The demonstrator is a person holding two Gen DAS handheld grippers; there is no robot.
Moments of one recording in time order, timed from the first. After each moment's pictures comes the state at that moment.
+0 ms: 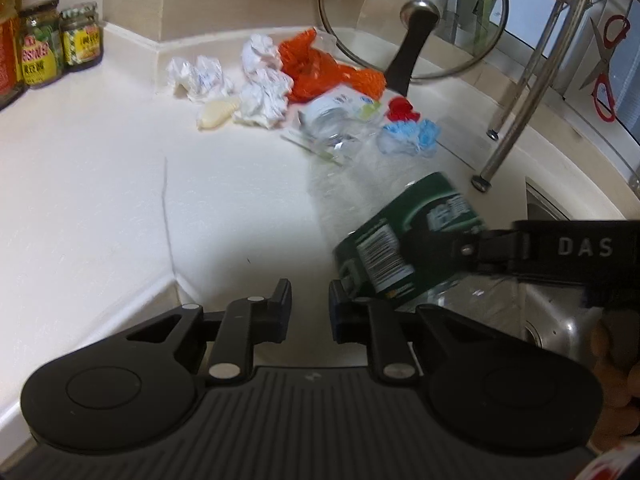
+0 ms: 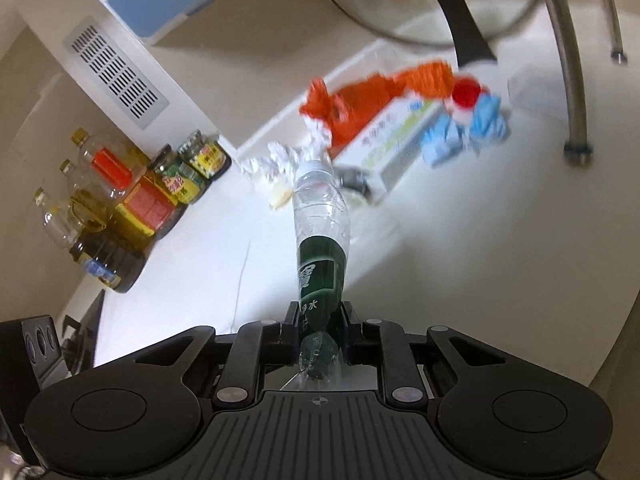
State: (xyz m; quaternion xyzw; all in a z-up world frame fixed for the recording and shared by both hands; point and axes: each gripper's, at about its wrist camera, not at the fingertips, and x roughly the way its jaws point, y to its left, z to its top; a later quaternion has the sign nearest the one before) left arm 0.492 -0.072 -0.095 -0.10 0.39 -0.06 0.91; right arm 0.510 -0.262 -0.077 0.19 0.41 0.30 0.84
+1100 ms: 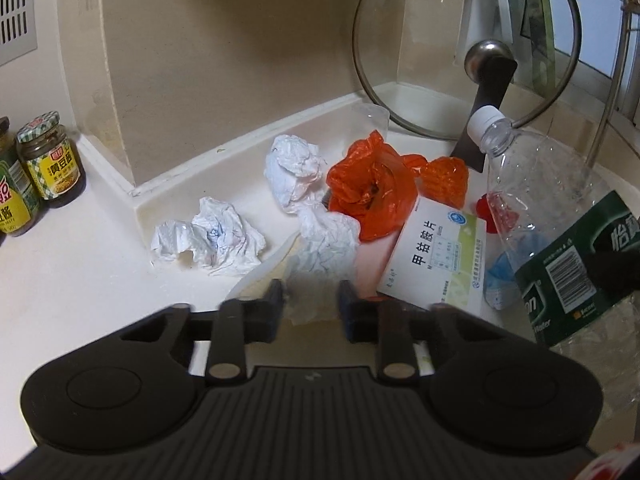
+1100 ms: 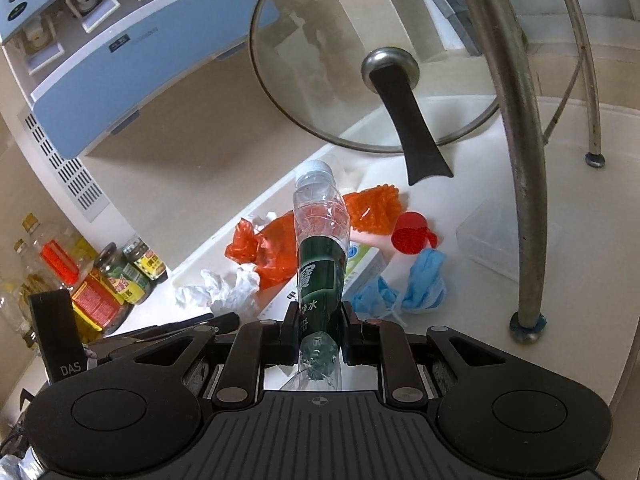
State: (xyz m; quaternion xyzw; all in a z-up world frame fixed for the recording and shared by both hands) left arm 0.654 -0.051 -0.087 -0.01 0.33 -0.01 0.94; right arm 0.603 -0.295 -0.061 0.20 0.34 0.24 0.89
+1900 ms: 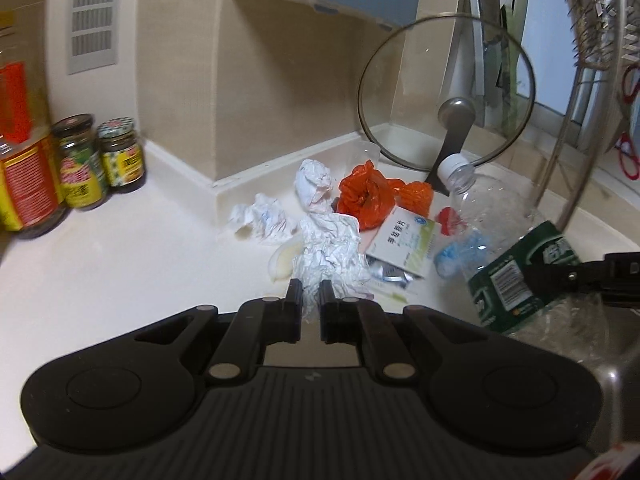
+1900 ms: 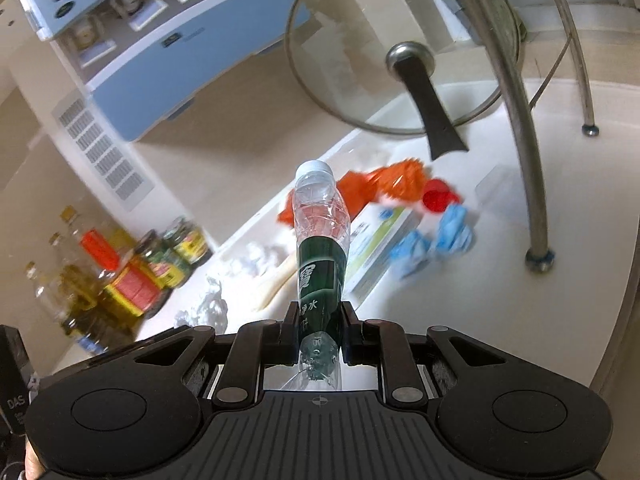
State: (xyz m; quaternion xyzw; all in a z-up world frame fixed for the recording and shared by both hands) left arm 0.517 -0.018 -0.034 -0.06 0.29 -0.02 0.96; right arm 0.536 -0.290 -0.045 0.23 0.34 0.26 0.87
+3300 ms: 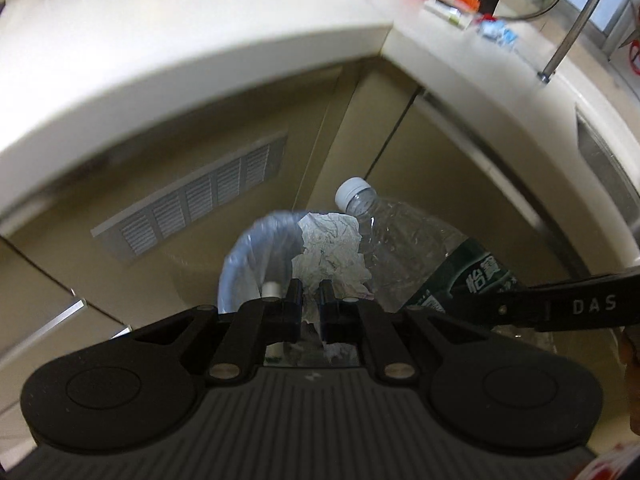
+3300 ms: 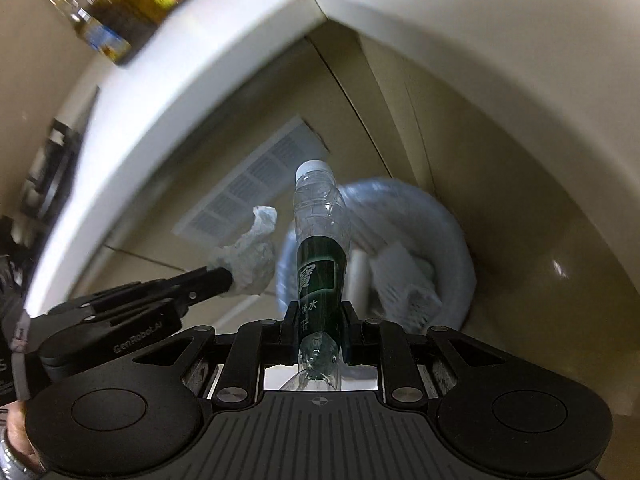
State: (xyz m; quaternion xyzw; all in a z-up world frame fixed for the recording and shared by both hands) left arm 0.280 0.019 -0.175 -0.14 0.48 0.03 0.87; right arm 0.336 -0.183 -0.168 0.08 0.60 0.32 0.73
